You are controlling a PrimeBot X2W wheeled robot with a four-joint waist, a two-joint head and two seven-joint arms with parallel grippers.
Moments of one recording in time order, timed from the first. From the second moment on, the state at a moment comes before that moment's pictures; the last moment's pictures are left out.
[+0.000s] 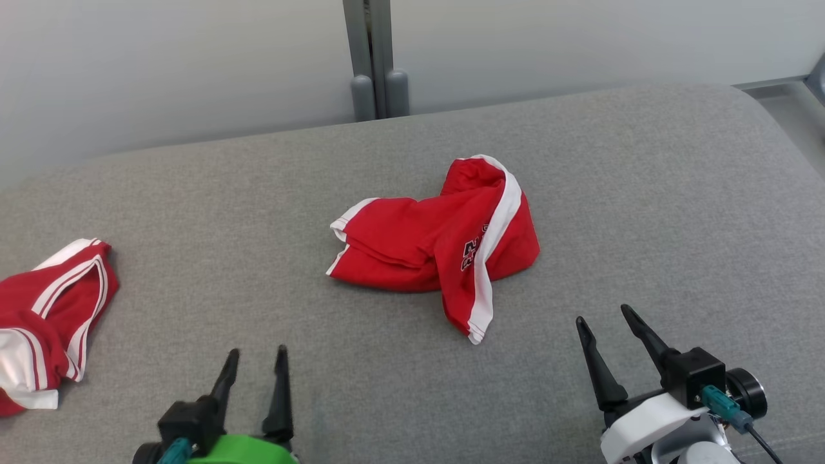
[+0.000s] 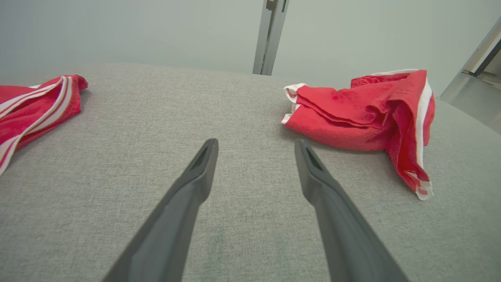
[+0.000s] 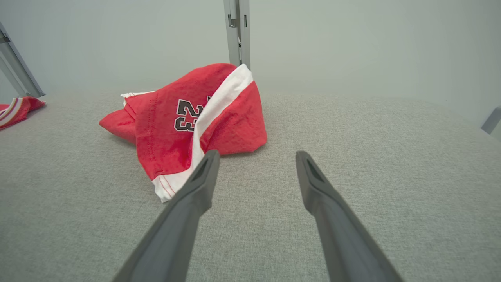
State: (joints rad) left arm 0.02 0.05 -0.12 0.31 -0.29 -0.12 -0.26; right arm -0.05 -0.05 0.08 0.25 0.08 0.13 -0.26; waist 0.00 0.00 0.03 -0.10
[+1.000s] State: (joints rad) left arm -0.37 0.05 -0.59 0.48 -0.55 -0.13 -0.26; right arm -0.18 -0.05 0.08 0.20 0.08 0.13 -0.26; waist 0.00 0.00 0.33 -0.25
